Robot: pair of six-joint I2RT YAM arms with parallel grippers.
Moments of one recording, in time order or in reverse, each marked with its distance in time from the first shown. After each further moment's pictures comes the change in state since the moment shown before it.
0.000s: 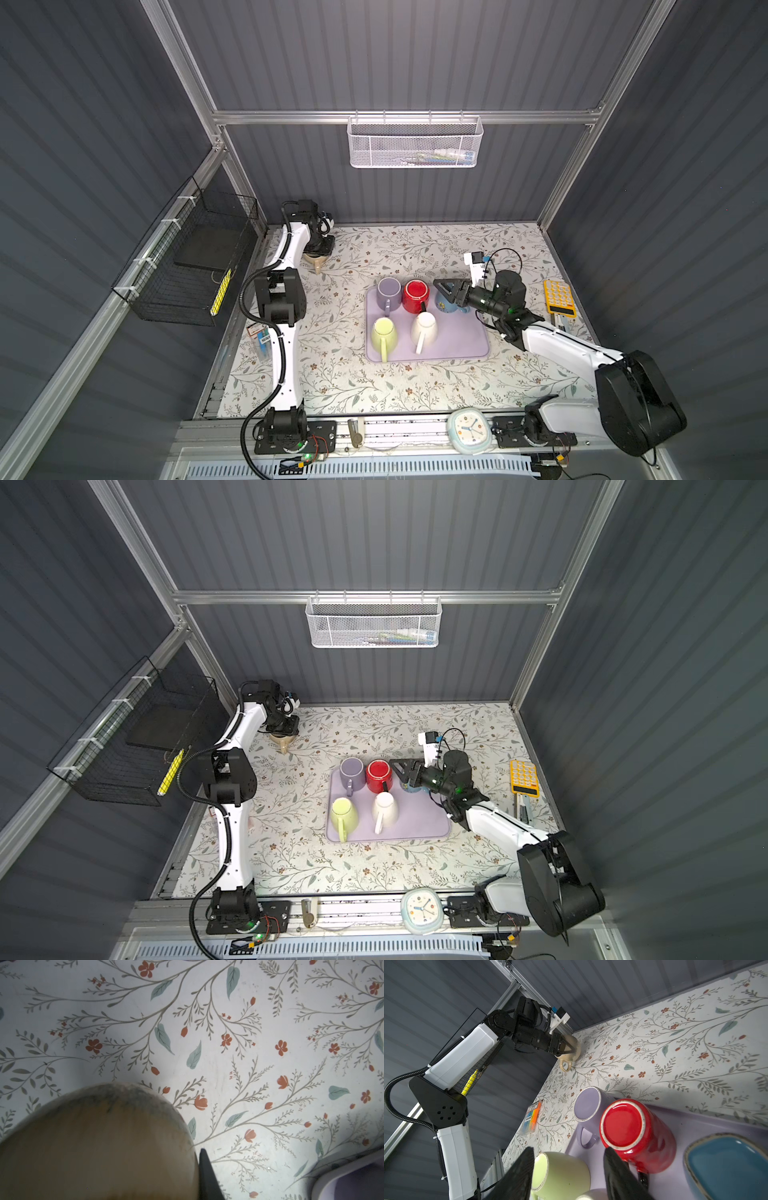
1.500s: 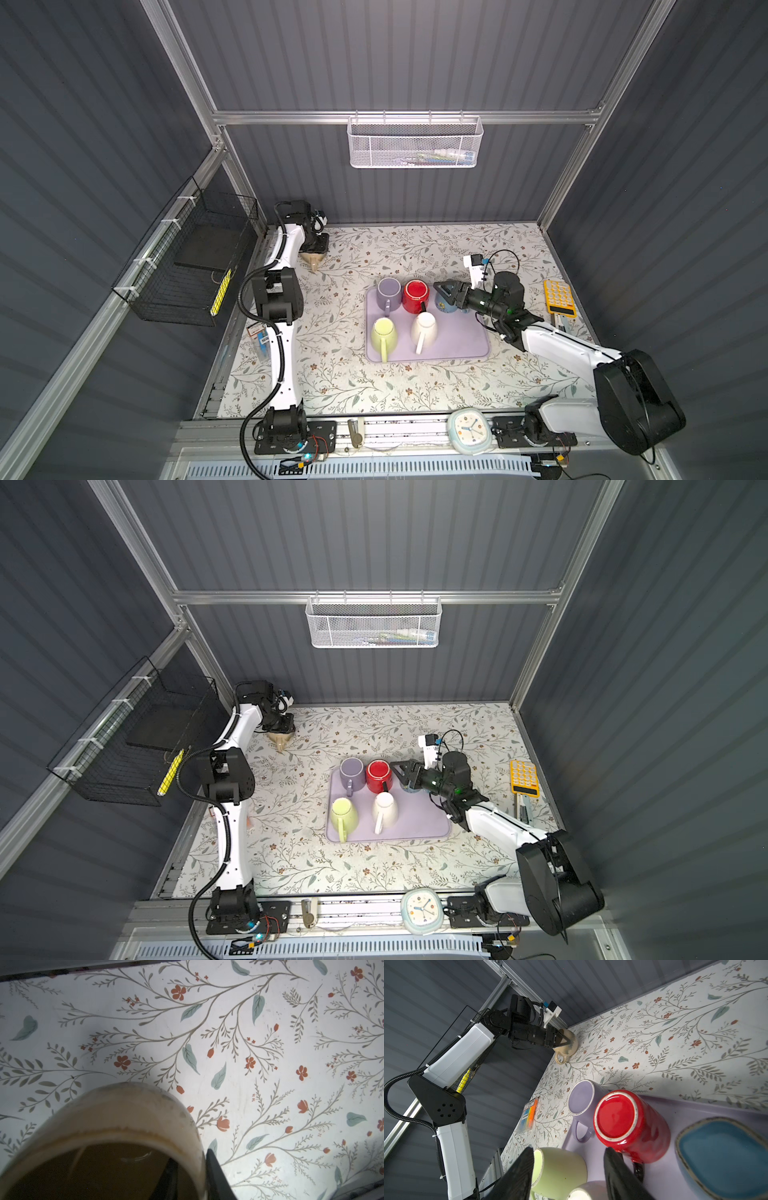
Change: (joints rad) left arm 0.036 0.042 0.023 0.076 0.022 -0.030; right arm 0.000 0.011 -0.003 -0.022 0.011 0.007
